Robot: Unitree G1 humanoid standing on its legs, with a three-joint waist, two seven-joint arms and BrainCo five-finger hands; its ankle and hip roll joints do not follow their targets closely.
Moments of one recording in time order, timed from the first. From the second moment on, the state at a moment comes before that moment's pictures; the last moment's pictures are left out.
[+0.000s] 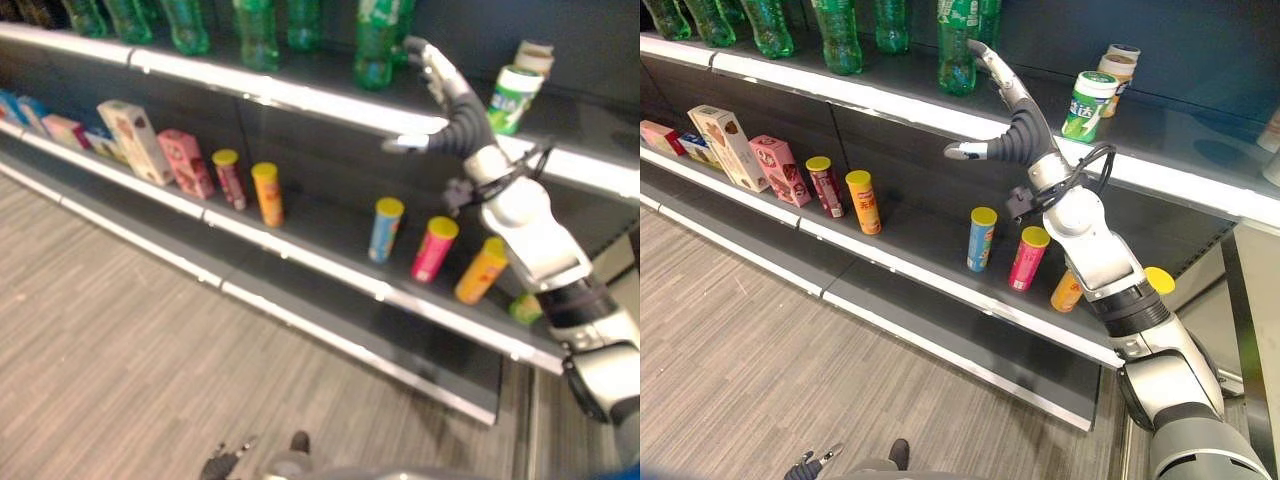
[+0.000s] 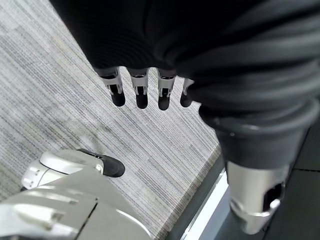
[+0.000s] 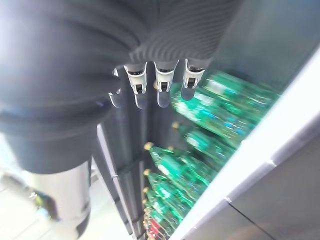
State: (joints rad) left arm 0.19 0.22 0.00 1.01 -0.33 -0.04 0.08; right arm -0.81 -0.59 0.35 0.13 0.22 -0.10 -0.08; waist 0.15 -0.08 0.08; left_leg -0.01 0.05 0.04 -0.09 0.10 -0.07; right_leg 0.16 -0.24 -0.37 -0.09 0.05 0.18
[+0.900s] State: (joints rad) left arm 0.18 0.24 0.00 1.02 -0.33 -0.05 0.08; right arm -0.97 -0.59 0.38 0.42 0.33 -0.05 -0.14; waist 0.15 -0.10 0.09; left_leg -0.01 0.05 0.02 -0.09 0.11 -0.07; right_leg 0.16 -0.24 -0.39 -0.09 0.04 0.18
